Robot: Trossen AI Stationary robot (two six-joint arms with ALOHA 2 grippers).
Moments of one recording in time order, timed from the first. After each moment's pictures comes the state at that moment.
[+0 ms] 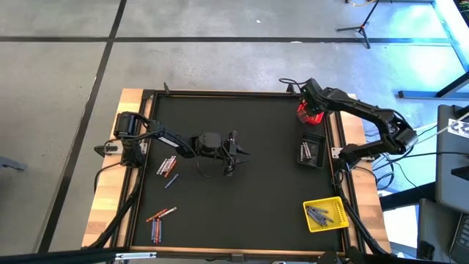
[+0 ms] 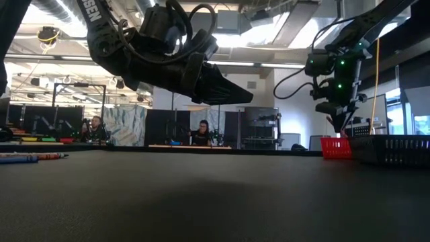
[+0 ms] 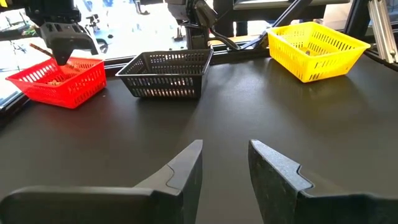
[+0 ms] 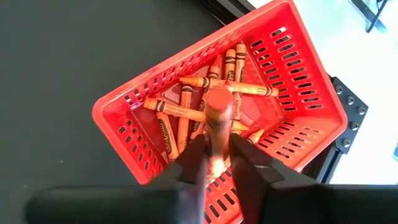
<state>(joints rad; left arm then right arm) 0.06 1.87 0.77 0.84 0.09 0.11 -0.89 1.34 0.83 -0.70 0.31 -0.01</state>
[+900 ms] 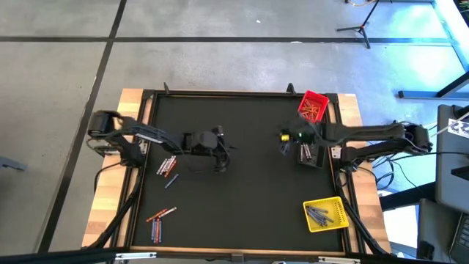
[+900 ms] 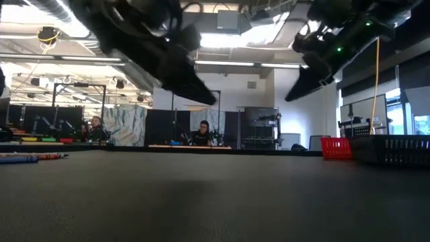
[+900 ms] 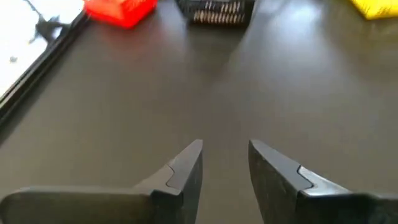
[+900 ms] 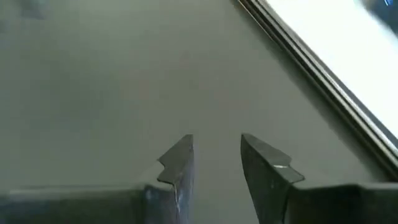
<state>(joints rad) 0.02 1.59 0.77 0.25 -0.17 0.02 -0.15 1.13 0.64 -0.21 0.30 0.07</state>
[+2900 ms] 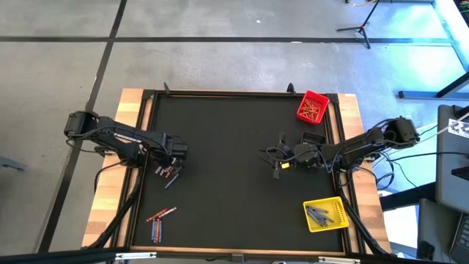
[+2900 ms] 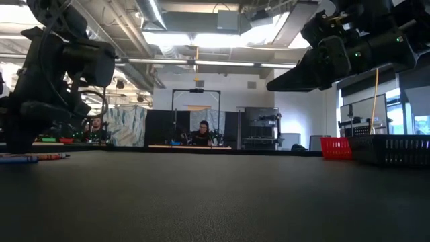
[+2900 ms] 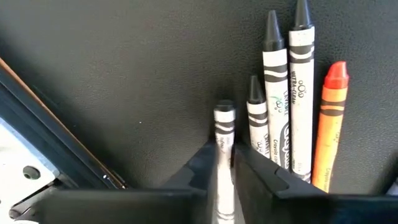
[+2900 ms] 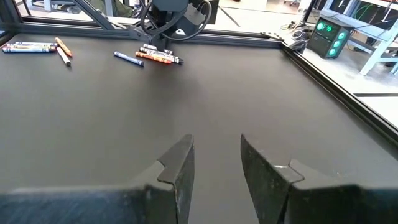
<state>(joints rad) 0.03 1.34 0.52 -0.97 0.00 -0.98 0.14 1.33 0.39 0.65 0.30 -0.03</state>
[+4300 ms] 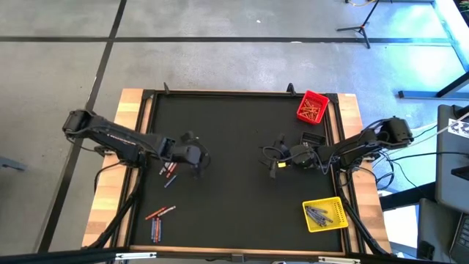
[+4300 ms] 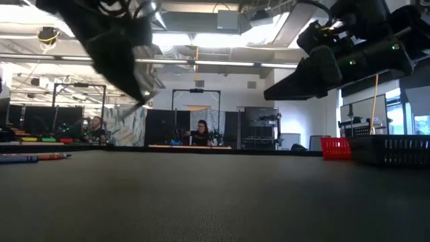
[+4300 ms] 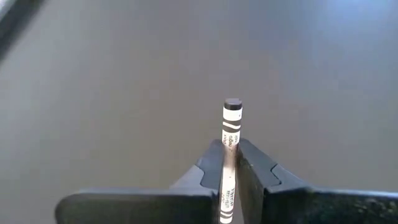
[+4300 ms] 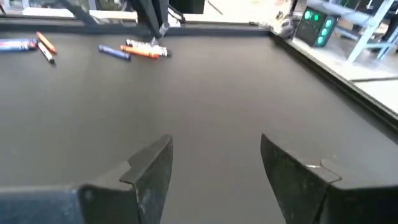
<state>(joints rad) -0.16 1.28 0.75 -0.44 -0.38 -0.40 0.14 1.42 0.39 0.72 0.35 0.02</state>
